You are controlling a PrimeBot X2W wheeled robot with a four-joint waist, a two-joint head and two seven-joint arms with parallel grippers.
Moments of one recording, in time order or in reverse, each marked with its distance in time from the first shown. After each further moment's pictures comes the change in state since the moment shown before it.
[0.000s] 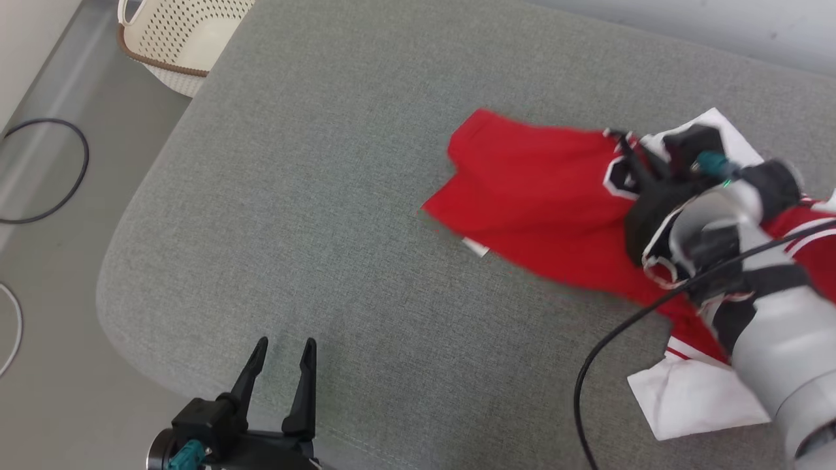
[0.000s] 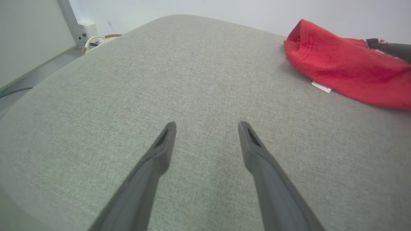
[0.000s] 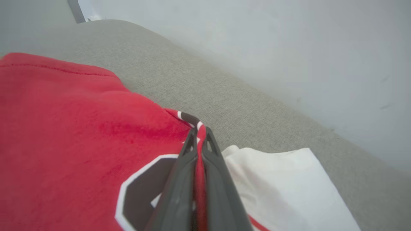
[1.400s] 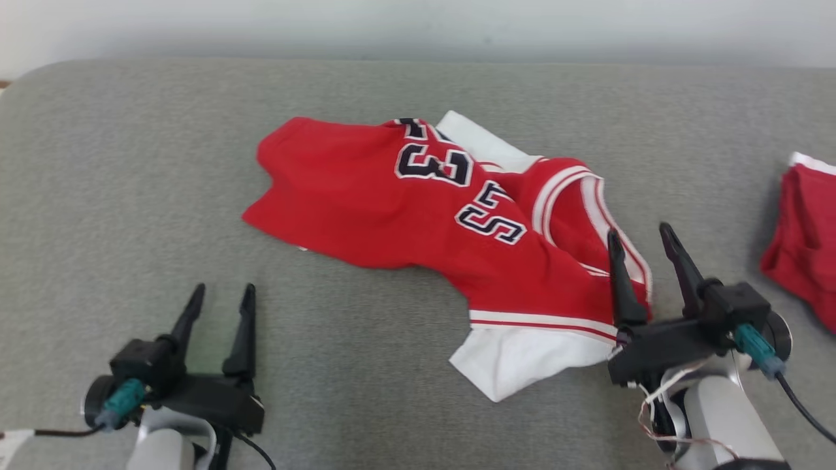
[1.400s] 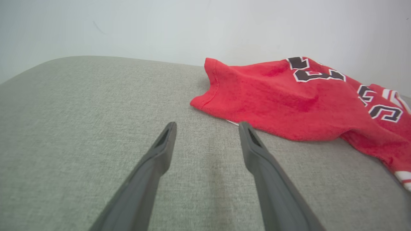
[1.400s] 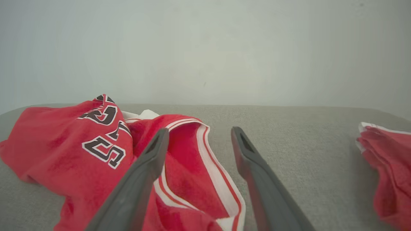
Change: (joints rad) left arm -0.168 0.004 0.200 0.155 0.130 -0.114 0.000; right arm 0.663 0.191 -0.631 -0.784 -0.313 0.000 -0.030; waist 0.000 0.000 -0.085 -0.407
